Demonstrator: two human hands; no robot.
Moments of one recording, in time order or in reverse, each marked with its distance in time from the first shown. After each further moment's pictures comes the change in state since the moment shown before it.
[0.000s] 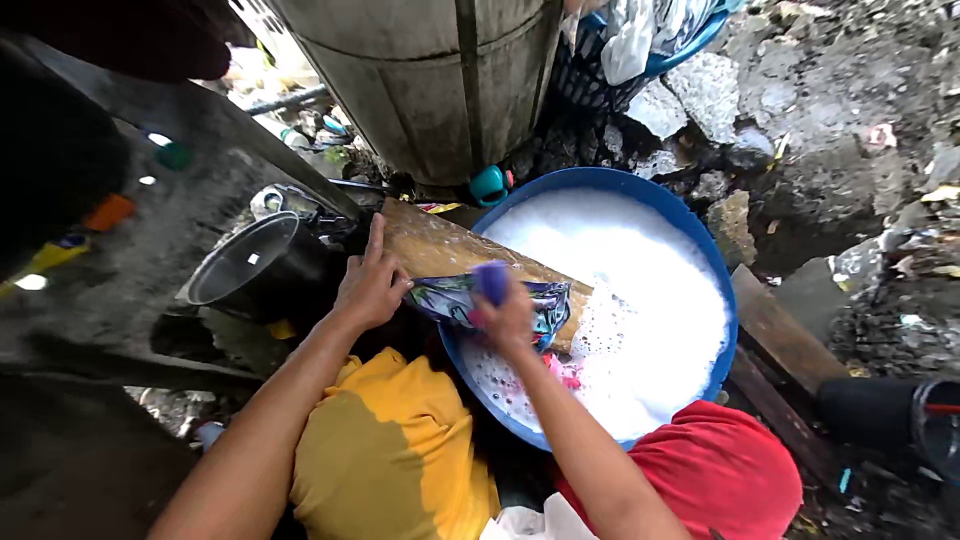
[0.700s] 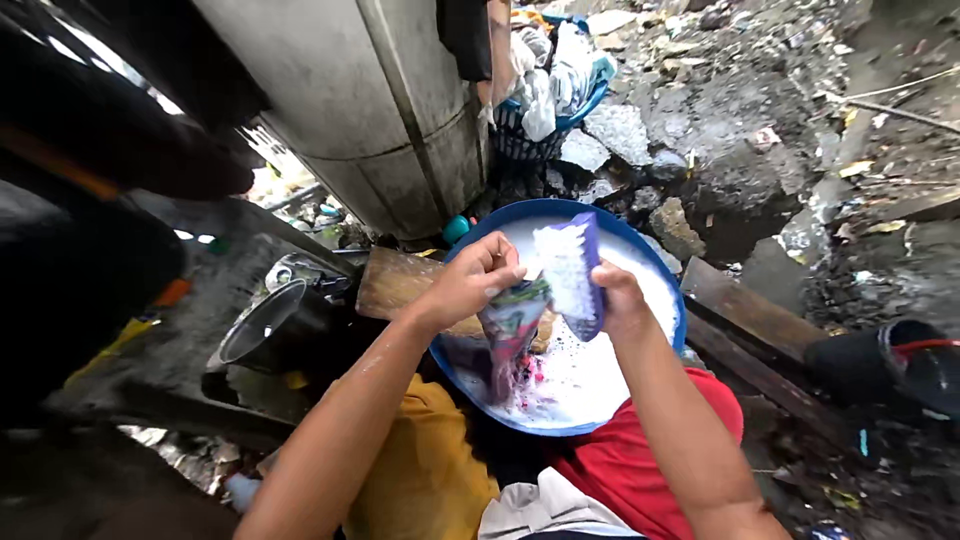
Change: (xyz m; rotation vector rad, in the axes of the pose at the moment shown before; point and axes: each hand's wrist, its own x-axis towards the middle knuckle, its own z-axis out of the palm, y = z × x) left_hand -0.066 0.201 -0.047 -0.886 -0.225 0.693; right_hand -0.045 -0.023 -0.230 1.227 -0.493 -0.349
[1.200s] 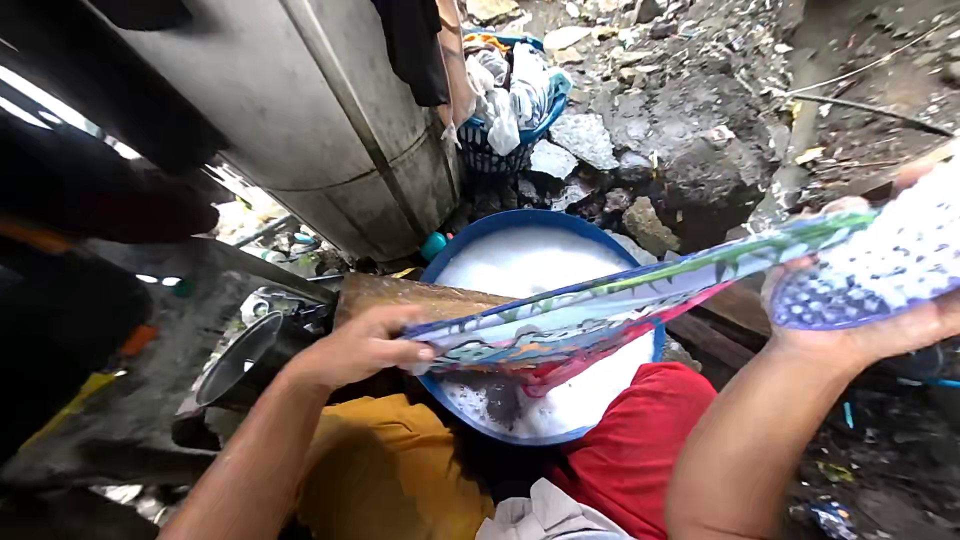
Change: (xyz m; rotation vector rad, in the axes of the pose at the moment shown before) left_hand -0.064 0.008 -0.054 0.145 -0.219 -0.130; right_hand -0.106 -0.135 -0.032 0.020 0.296 -0.882
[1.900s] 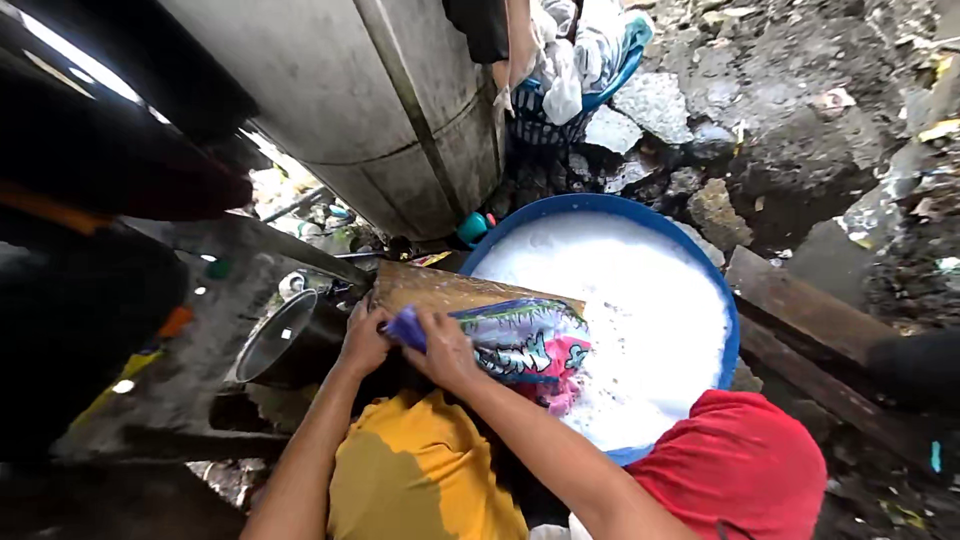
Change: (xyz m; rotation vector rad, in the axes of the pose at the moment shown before) left_hand -0.021 -0.177 -0.055 0.532 0.571 -0.619; right_hand -0.177 0.378 0.121 -1.298 -0.617 0.831
